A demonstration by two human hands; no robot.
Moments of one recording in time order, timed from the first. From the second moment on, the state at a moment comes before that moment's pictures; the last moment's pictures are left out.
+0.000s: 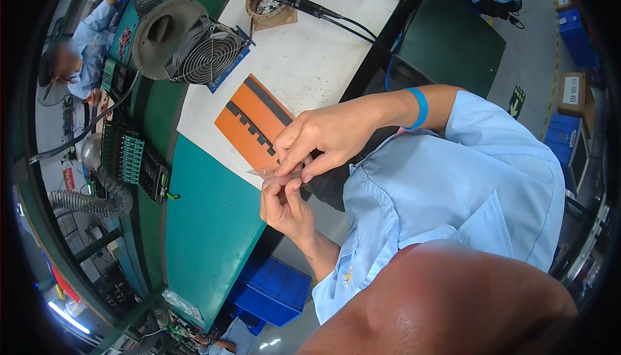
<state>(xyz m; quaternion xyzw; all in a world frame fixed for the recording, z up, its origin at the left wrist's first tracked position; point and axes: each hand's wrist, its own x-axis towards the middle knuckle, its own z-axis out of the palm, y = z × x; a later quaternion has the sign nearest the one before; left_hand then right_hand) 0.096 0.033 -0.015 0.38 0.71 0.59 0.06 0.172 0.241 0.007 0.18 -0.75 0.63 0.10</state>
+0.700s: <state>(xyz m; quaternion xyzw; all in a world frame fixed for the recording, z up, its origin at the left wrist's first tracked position) 0.101 0.052 -0.008 0.46 0.76 0.45 -0.08 0.173 0.232 -0.010 0.15 -0.81 0.49 0.29</state>
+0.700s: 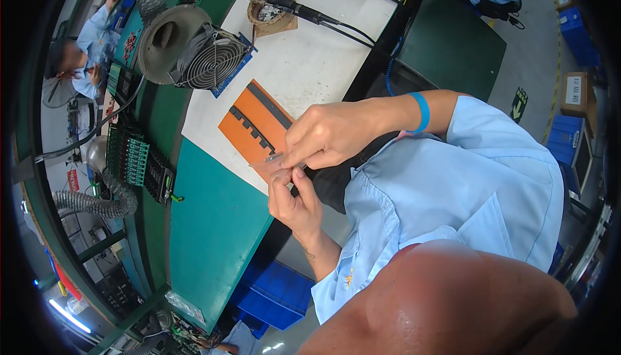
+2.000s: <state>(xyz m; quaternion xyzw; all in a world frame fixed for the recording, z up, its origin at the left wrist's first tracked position) 0.105 0.064 -0.007 0.30 0.71 0.64 0.03 0.310 0.484 -0.041 -0.42 -0.81 0.06 0.40</state>
